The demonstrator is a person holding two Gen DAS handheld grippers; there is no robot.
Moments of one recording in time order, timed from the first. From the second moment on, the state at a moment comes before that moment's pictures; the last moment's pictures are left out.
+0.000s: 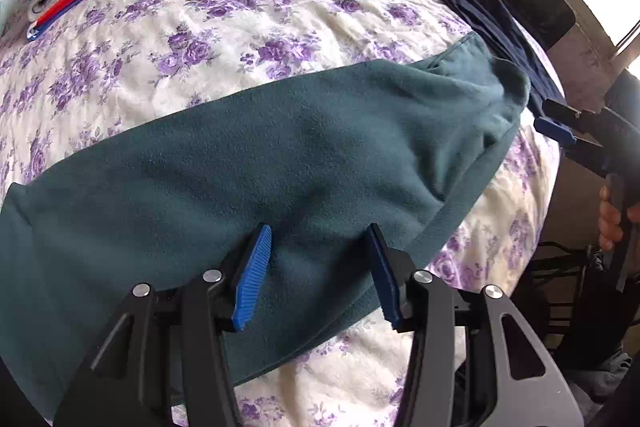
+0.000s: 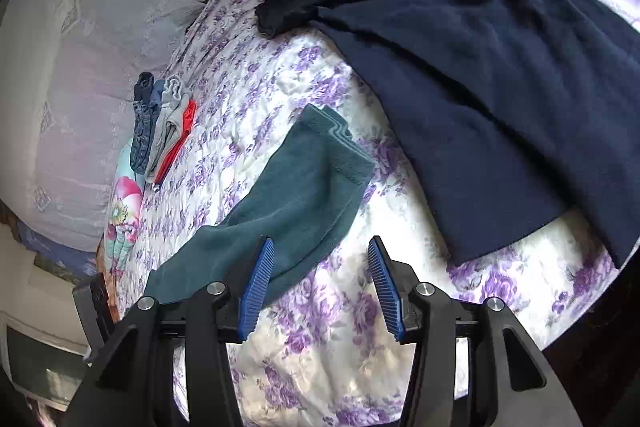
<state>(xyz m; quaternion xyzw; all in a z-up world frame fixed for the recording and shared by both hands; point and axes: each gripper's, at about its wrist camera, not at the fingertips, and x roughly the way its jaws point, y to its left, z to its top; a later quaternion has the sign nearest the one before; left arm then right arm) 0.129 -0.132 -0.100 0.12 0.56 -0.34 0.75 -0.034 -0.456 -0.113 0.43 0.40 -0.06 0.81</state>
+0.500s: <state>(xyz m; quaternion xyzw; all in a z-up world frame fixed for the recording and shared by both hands) 0.129 -0.128 -0.093 0.12 0.56 -0.32 0.76 0.030 -0.450 -0.115 0.36 0.37 -0.06 0.85</state>
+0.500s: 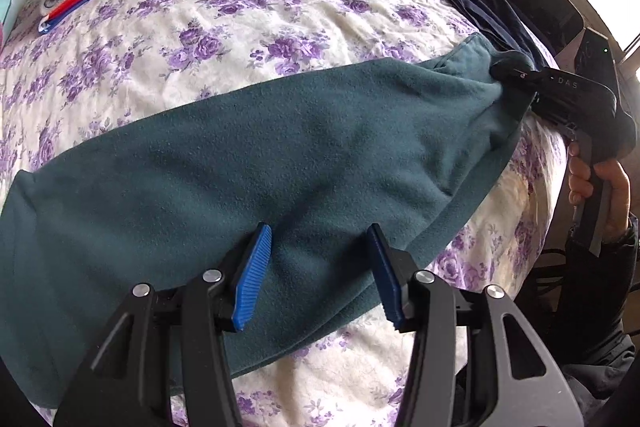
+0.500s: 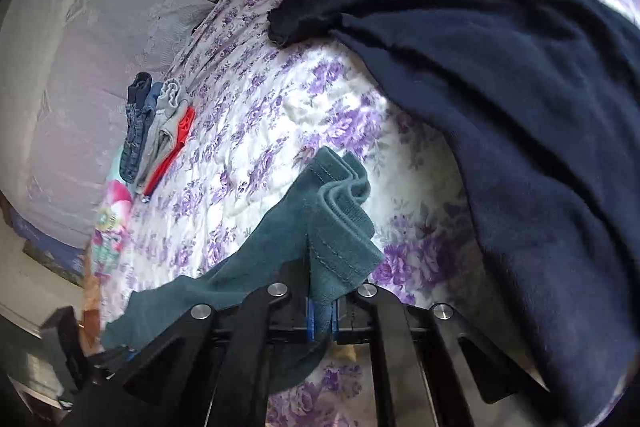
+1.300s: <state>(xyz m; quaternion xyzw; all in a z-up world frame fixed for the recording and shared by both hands) 0.135 -0.248 -0.109 0.08 0.56 -0.37 0.73 0.019 -0.422 -0.072 0.28 0.37 -0.04 0.89</state>
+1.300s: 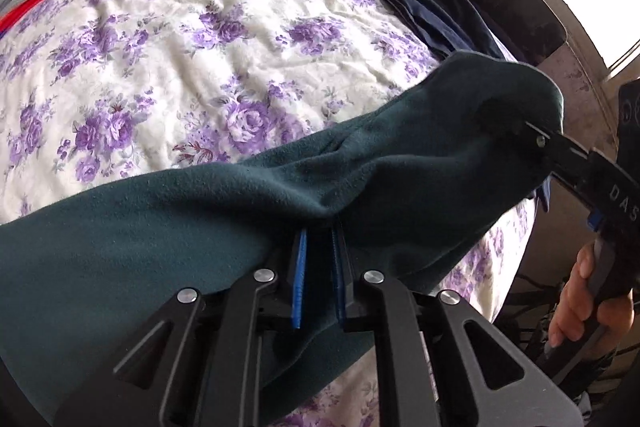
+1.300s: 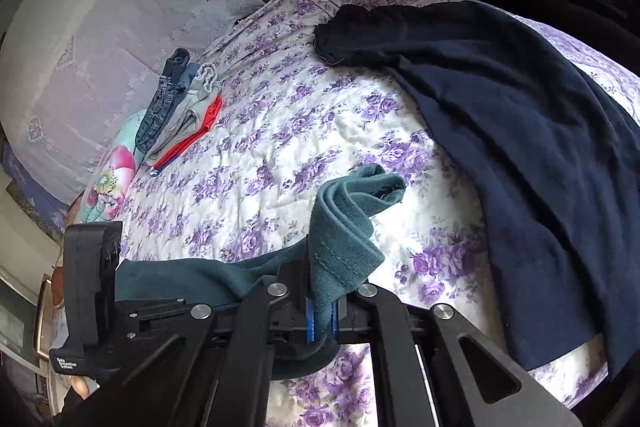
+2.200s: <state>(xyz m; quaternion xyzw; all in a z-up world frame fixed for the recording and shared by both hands) 0.177 0.121 -0.078 -0.11 0.52 -0.16 0.83 0.104 -0.241 -0.022 0.11 0.42 0.07 0.90</state>
